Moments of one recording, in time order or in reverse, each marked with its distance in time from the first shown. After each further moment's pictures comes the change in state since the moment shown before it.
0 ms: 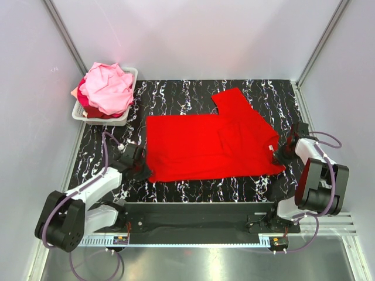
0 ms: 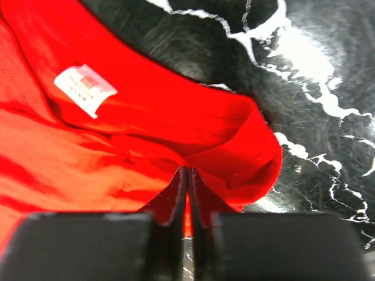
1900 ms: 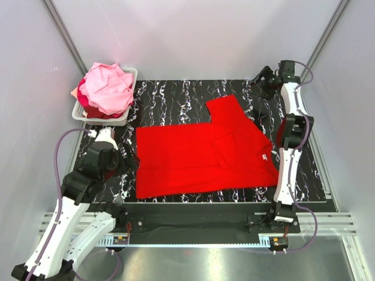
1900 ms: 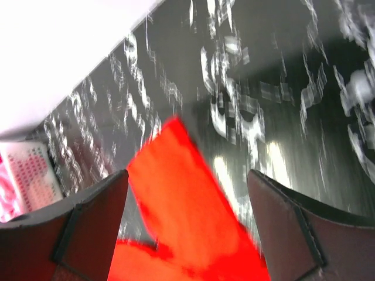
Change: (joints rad) left arm -0.007 -0.506 0.441 -0.629 -0.149 0.299; right arm 0.142 1.085 1.618 -0.066 -0.425 -0.079
